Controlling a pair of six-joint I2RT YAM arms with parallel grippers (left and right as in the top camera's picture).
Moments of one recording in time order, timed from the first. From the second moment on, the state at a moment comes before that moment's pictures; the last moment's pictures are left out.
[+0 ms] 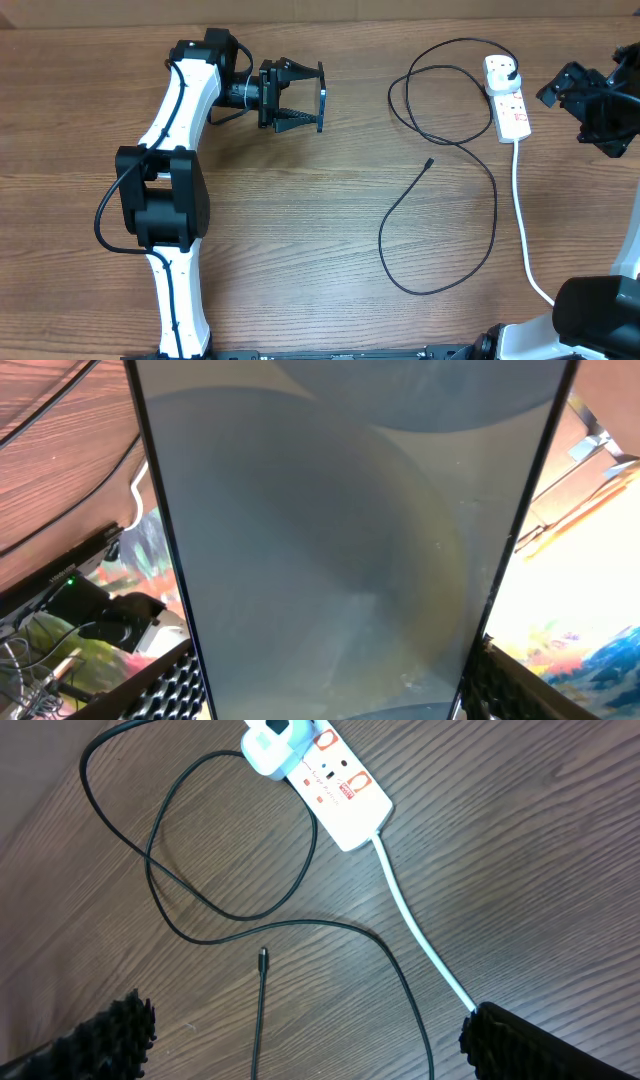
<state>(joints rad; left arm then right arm) -0.10 2.33 2.03 -1.28 1.52 -0.68 -0.35 1.70 1.87 -1.34 -0.18 0.33</state>
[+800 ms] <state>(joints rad) -0.10 2.33 2.03 -1.28 1.52 -0.68 -0.35 1.70 1.87 -1.34 -0.18 0.33</state>
